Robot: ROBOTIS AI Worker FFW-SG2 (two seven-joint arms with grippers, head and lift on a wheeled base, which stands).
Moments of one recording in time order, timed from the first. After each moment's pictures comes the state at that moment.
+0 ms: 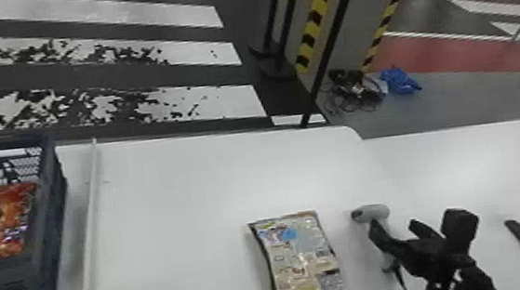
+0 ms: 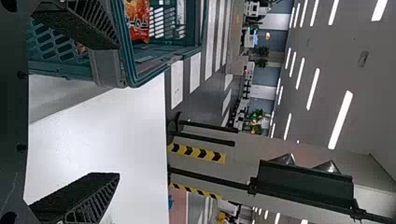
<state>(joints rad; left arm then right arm) 0.63 0.25 0.01 -2.03 0.29 0.01 -0.32 0.26 -0.25 -0.46 -1.42 -0.24 0.14 0.30</state>
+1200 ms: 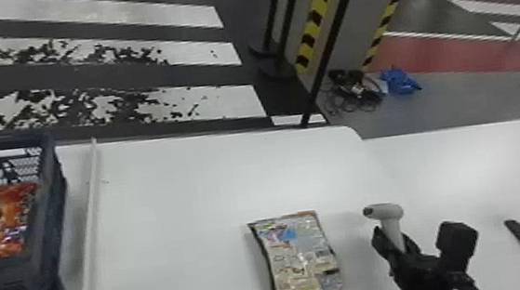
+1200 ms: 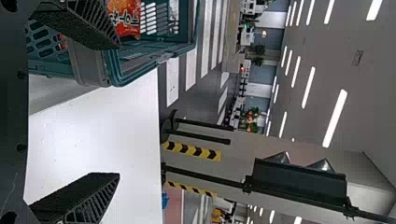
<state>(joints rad) 0.59 0.26 0.00 -2.01 0.31 0.02 -0.31 0.45 -0.16 -0.42 -1.76 -0.29 0.28 0.13</state>
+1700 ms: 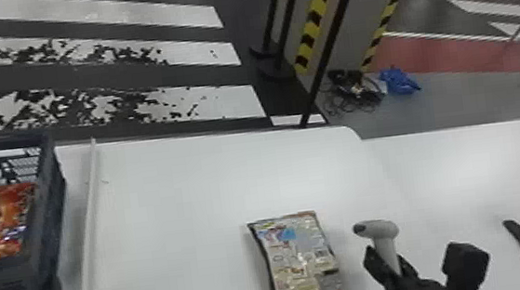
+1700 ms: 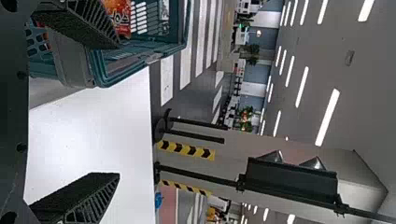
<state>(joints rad) 0.59 0.27 0.00 -2.04 0.33 0.02 -0.31 0.65 -0.07 -0.40 -2.03 -0.35 0.38 0.12</state>
